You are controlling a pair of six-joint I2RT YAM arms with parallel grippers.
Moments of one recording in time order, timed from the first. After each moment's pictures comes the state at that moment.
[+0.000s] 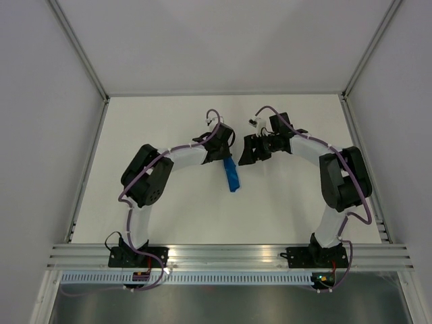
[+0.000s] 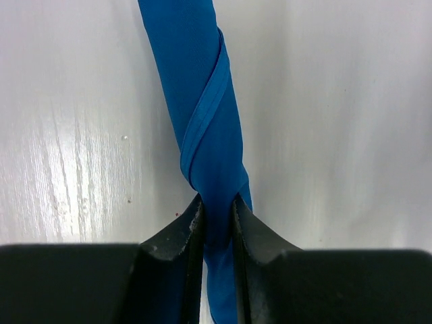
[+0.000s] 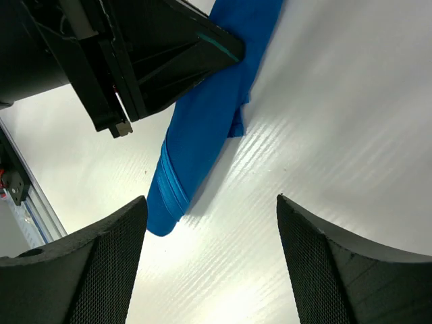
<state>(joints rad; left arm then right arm) -0.68 2.05 1.36 -0.16 -0.25 -0.70 0.31 1.84 1.18 -0.32 -0.69 0.04</state>
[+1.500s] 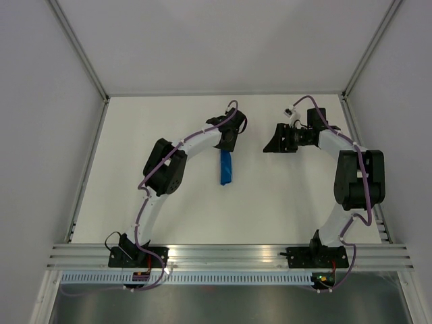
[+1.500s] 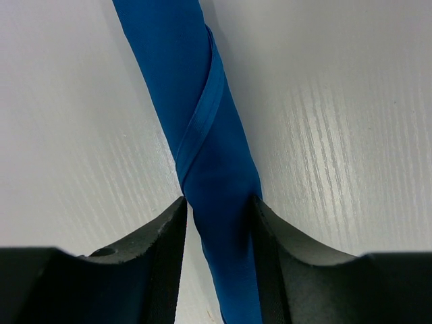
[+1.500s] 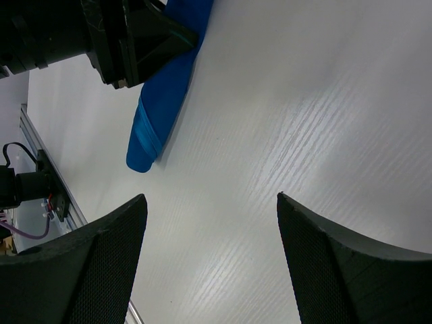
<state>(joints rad) -0.67 2.35 1.93 -0.66 -0.29 -0.31 0.00 1.81 1.19 -0.39 -0.88 0.02</state>
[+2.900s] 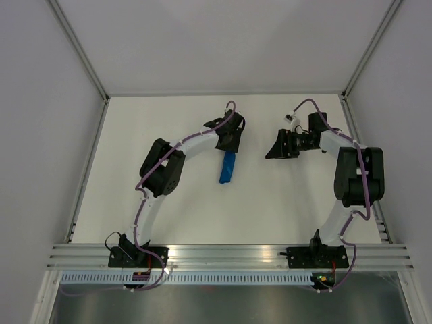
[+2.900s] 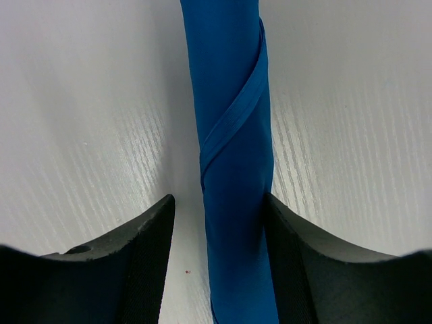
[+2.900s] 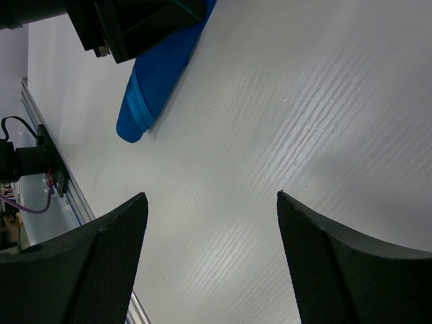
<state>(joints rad) -0.67 2.30 1.82 -0.50 -0.20 -0.35 -0.04 1.85 1.17 -0.46 -0.93 -0.09</state>
